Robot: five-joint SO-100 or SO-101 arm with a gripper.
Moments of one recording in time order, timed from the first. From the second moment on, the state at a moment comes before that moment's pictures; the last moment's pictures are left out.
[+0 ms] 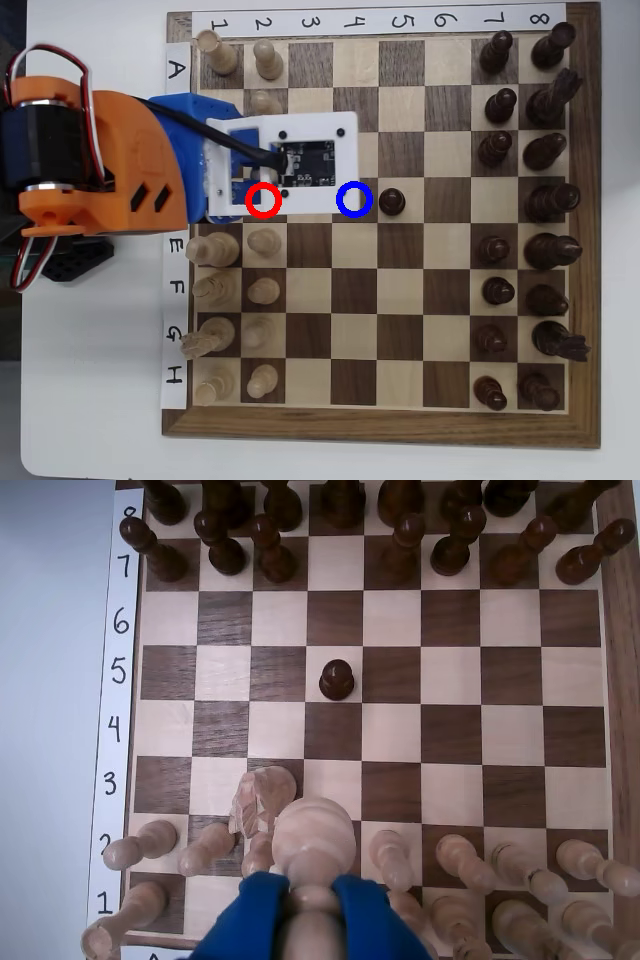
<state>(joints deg) -7.1 106.7 73.3 96.2 100.5</state>
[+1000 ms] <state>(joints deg) -7.1 71.3 51.4 95.5 100.5</state>
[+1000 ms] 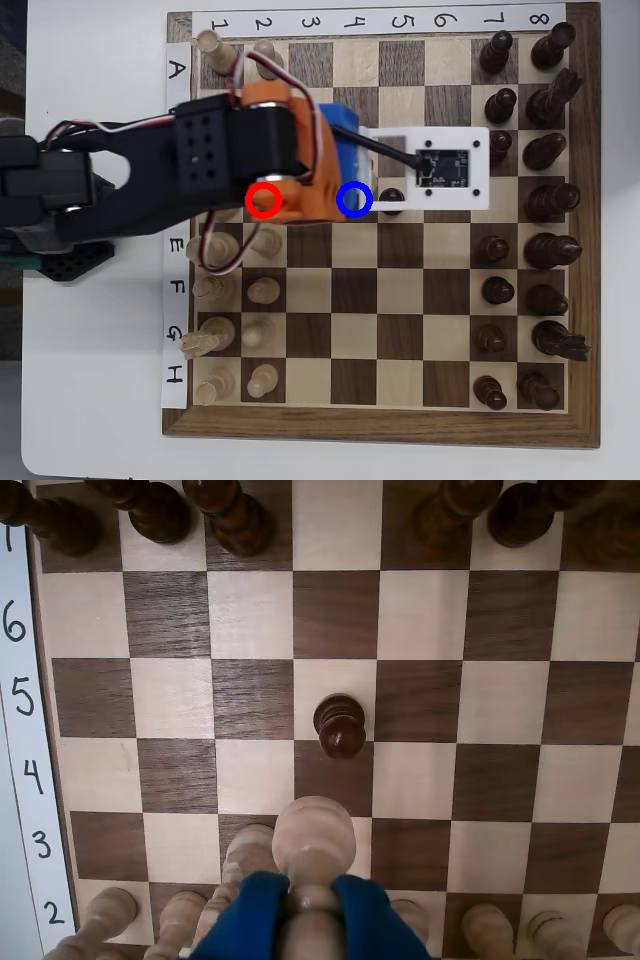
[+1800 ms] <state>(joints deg) -5.6 75.3 82.4 78.6 100.5</state>
